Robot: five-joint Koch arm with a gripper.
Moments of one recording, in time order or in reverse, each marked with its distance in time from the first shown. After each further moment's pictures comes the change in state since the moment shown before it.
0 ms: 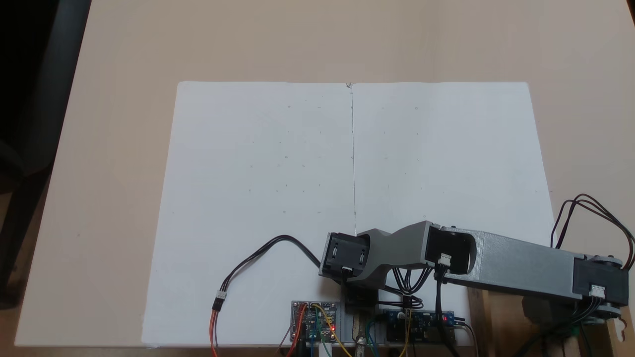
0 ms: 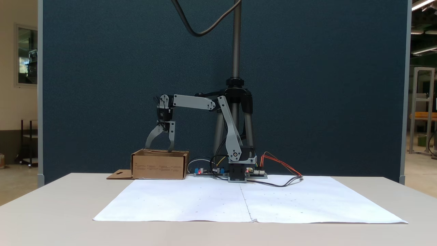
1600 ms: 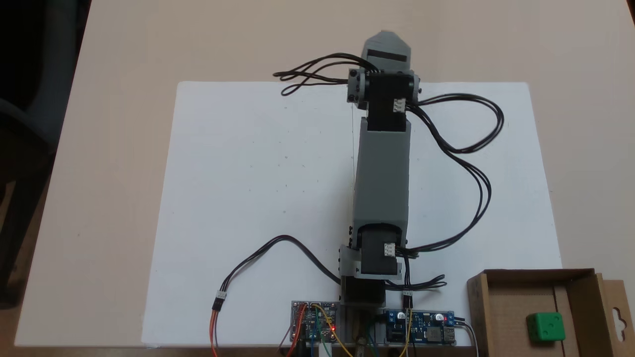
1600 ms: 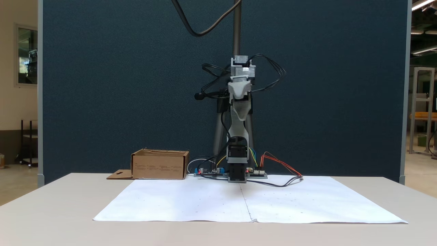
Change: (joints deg) arm -102.0 28.7 0.1 -1.5 26.0
